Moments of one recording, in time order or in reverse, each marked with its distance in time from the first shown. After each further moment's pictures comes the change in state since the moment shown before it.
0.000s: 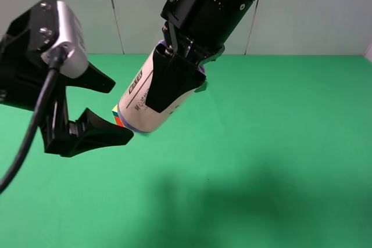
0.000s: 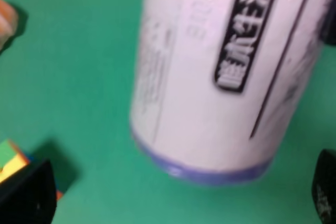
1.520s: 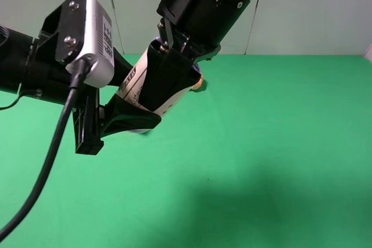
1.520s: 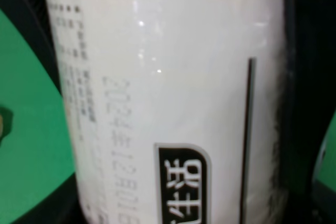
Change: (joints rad) left arm -0.071 0.082 -0.018 -0.278 -0.064 0.378; right arm -0.001 0.000 0.000 0.047 -0.007 -0.014
